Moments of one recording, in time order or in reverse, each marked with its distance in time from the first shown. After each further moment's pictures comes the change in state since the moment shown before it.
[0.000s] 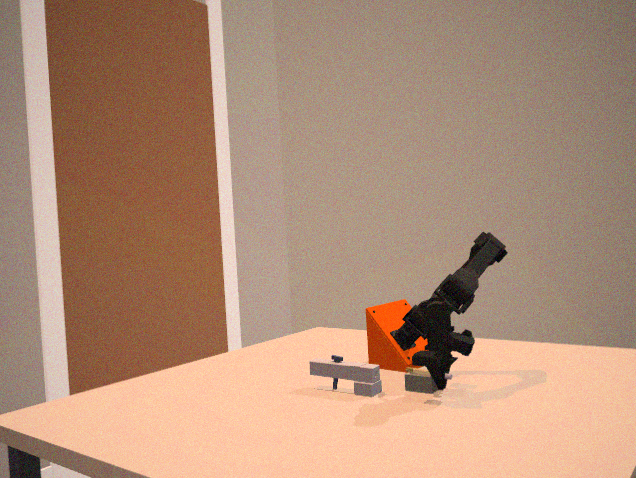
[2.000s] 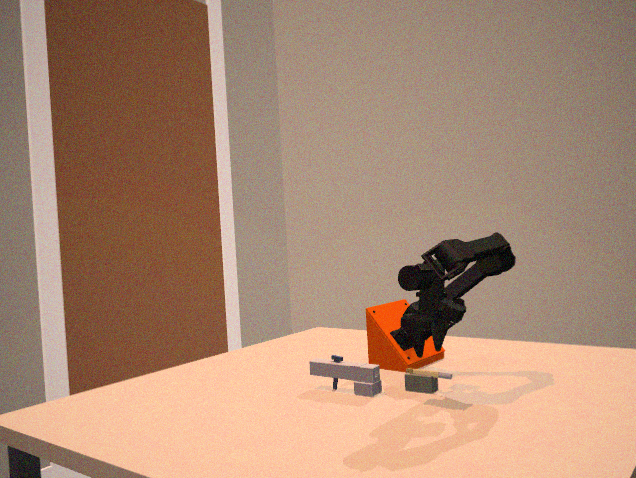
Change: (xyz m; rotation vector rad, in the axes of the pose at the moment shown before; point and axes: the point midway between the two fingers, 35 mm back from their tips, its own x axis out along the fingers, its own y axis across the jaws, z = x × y) arm -0.083 -0.009 -0.020 0.051 0.098 -0.032
